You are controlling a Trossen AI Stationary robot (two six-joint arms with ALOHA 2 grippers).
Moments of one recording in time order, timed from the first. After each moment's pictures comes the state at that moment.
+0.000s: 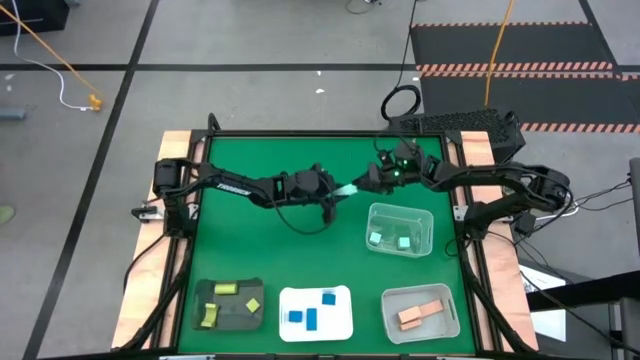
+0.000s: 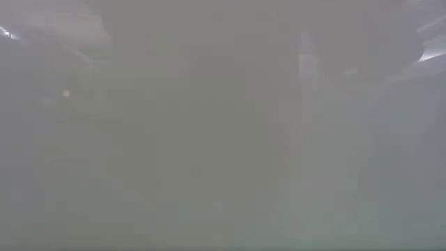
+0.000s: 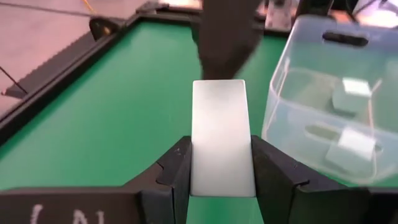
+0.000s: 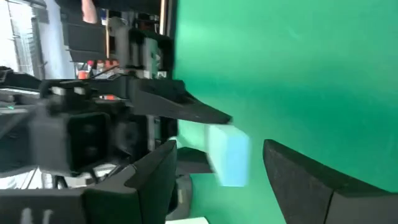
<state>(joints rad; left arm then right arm) 0.14 1.87 1.02 0.43 -0.11 -0.03 -0.50 1.34 0.52 0.37 -0.50 1.24</state>
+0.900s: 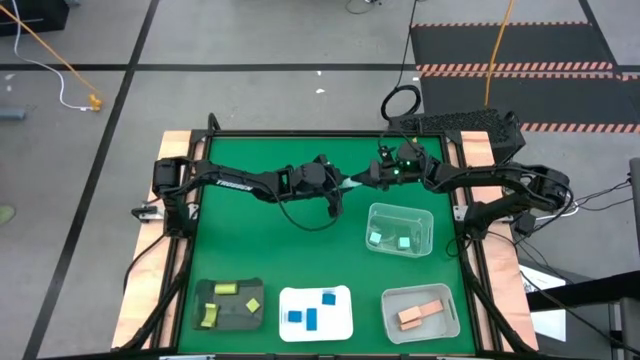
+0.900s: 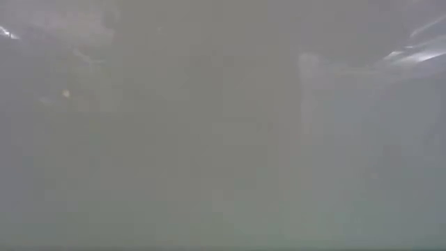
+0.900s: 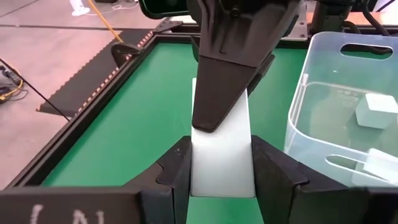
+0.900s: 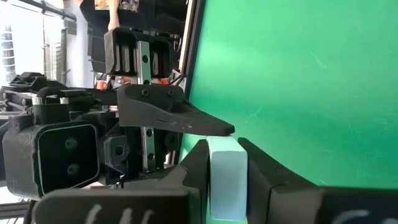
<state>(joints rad) 0.15 1.86 1.15 0.30 -0.17 0.06 -0.46 1.34 0.51 0.51 -0.43 1.24</state>
